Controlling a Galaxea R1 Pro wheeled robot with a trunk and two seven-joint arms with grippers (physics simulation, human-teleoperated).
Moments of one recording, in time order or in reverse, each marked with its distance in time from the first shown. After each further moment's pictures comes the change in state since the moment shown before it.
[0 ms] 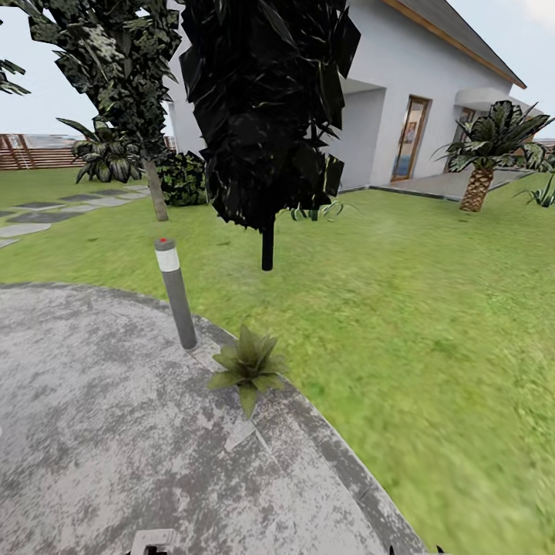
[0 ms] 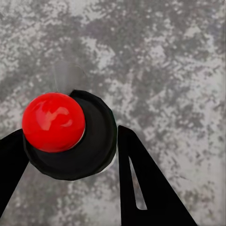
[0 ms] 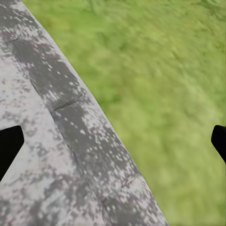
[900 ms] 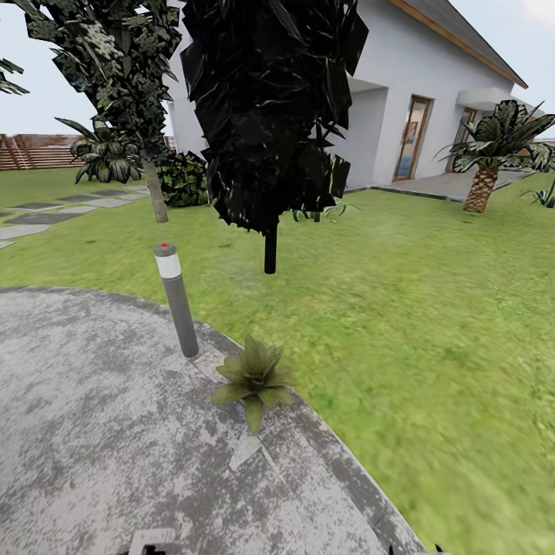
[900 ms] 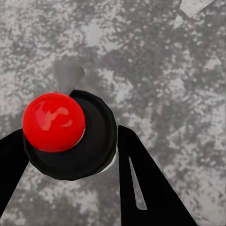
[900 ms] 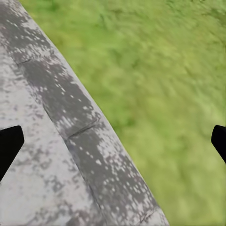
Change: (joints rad) left arm 0.000 0.006 0.001 -0.002 0.000 -0.001 0.000; right arm 0.000 0.000 0.004 -0.002 0.004 0.002 0.003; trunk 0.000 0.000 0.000
